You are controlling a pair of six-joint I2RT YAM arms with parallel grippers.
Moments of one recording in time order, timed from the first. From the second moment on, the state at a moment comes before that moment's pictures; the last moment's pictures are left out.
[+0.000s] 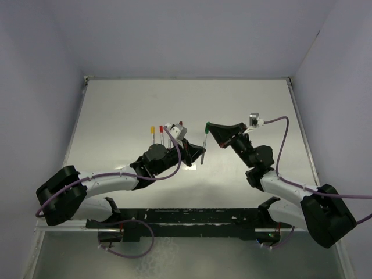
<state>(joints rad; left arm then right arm) -0.96 1.31 0.56 0.72 -0.01 -0.48 0.53 1.12 0.32 1.17 -0.16 0.77</state>
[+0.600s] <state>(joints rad) -0.96 1.31 0.56 0.72 -0.01 -0.48 0.53 1.17 0.32 1.20 -0.18 0.77</state>
